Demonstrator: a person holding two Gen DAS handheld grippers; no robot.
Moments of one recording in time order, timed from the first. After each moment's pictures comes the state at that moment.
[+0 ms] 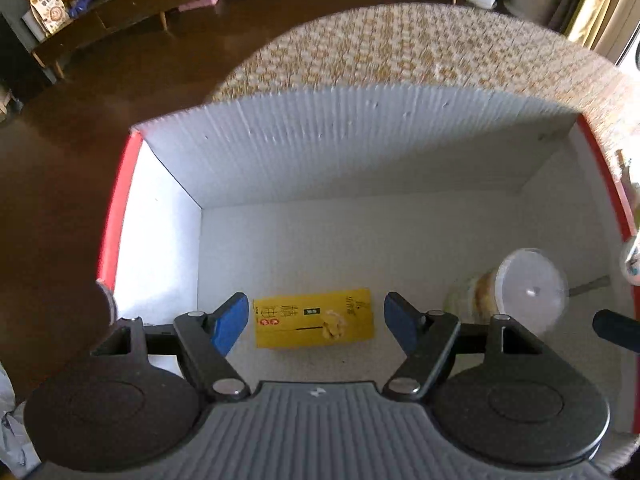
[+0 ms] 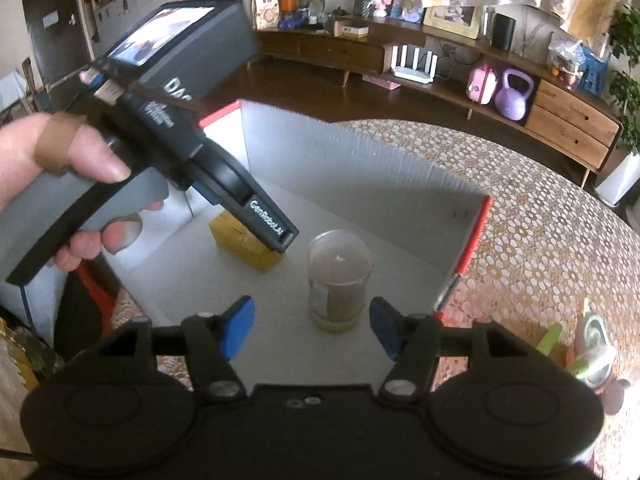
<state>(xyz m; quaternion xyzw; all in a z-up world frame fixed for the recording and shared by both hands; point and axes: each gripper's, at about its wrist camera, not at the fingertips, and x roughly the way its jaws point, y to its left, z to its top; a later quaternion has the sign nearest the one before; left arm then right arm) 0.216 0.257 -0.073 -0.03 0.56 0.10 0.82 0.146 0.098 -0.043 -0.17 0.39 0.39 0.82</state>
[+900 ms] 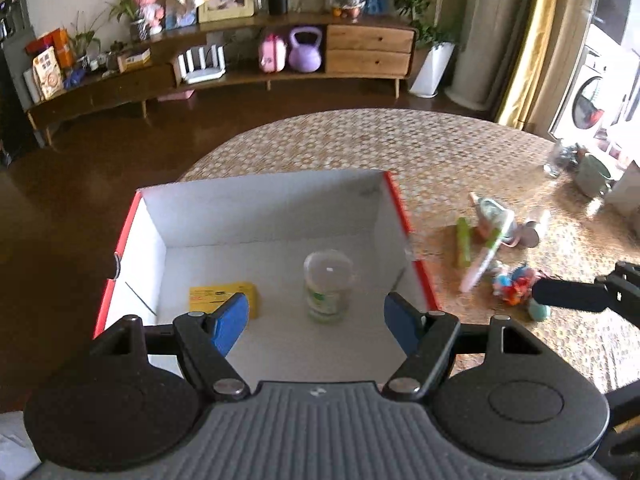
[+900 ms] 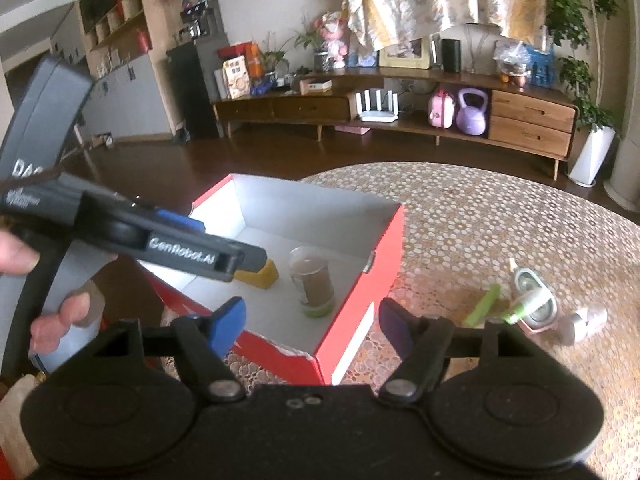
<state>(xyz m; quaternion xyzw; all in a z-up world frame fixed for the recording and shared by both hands) 0.137 0.167 0.016 -0.03 0.43 0.05 0.90 0.100 -0.005 0.018 -0.06 0.35 0.38 0.86</state>
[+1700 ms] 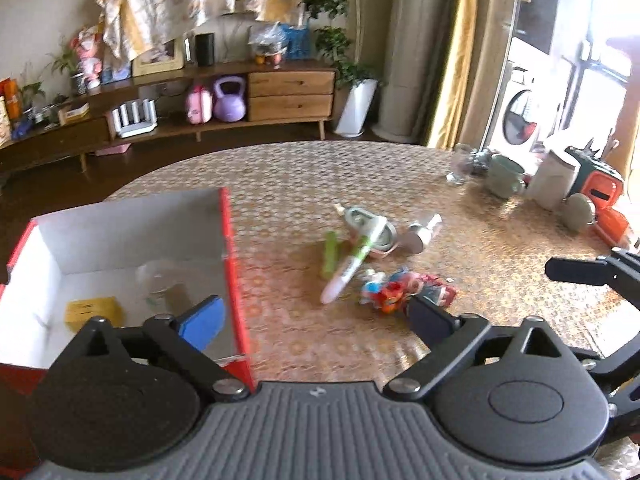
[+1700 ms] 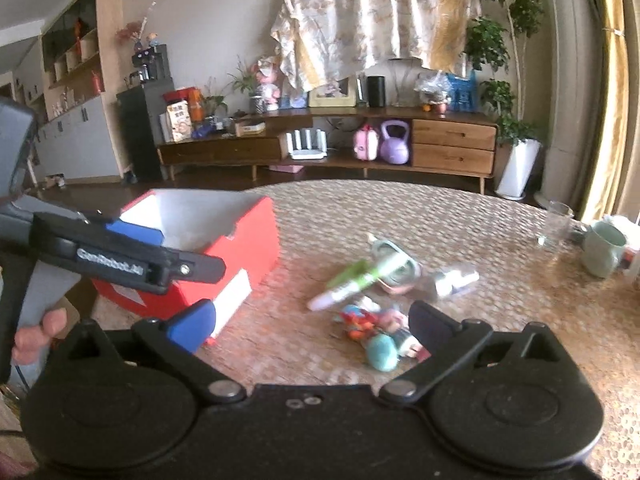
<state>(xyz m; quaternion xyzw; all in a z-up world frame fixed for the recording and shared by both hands) 0.115 0.041 -0.012 -0.02 0.34 -0.03 0.94 0.071 -0.150 -0.010 -0.04 0.29 0.30 0.91</state>
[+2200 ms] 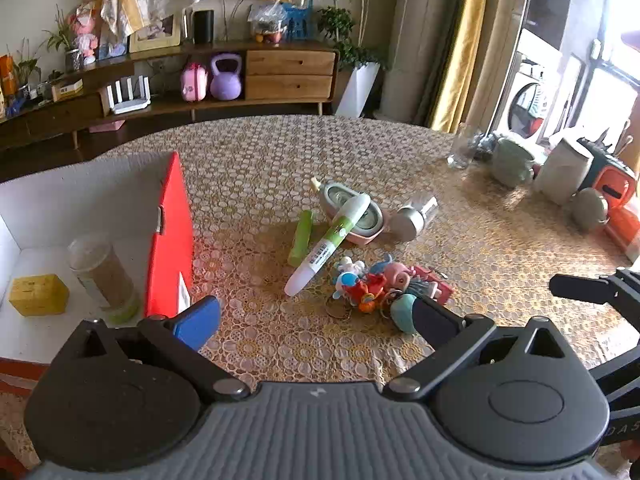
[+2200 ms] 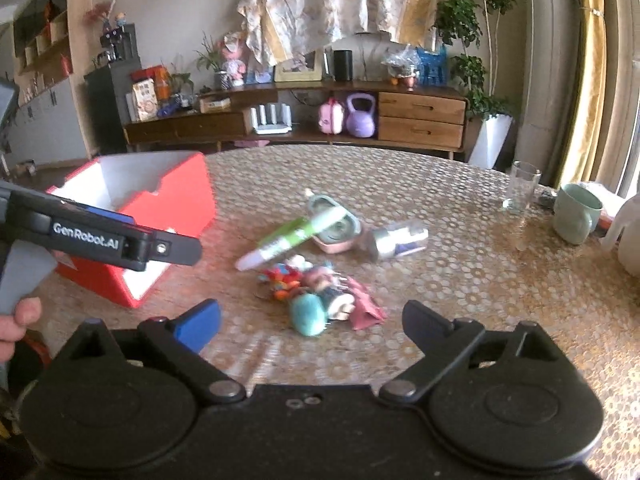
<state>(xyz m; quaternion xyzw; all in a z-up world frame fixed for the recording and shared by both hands) 0.156 0.006 -0.062 -0.05 0.37 -0.02 0.93 0.102 -0.181 -0.061 -0.06 0.31 0.25 0.91</state>
